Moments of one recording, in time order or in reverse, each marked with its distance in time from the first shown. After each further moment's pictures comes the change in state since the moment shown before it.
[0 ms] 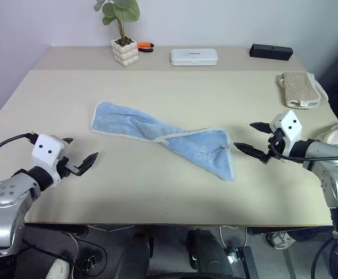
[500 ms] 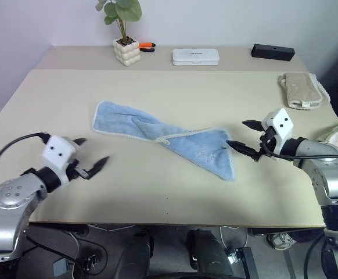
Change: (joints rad) left arm 0.025 0.015 -0.099 -0.134 -0.014 0.009 -0.083; right arm -0.028 0.068 0.038 -0.052 -0.001 0.020 -0.052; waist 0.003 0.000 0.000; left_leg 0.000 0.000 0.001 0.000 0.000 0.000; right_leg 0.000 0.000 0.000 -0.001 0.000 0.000
